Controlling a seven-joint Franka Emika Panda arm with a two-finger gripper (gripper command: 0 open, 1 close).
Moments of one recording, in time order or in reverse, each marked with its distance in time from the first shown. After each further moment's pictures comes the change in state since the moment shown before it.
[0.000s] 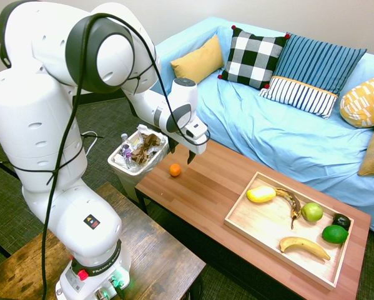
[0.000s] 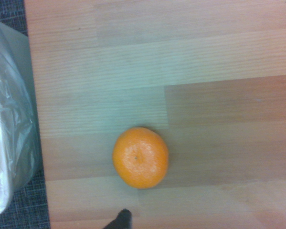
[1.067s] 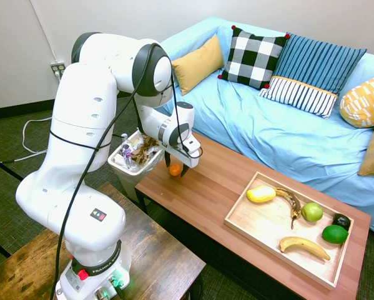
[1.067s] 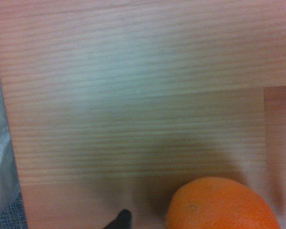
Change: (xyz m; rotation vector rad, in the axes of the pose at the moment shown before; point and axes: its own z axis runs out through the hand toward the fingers) arm 0.001 -0.050 0.119 -0.086 -0.079 0.009
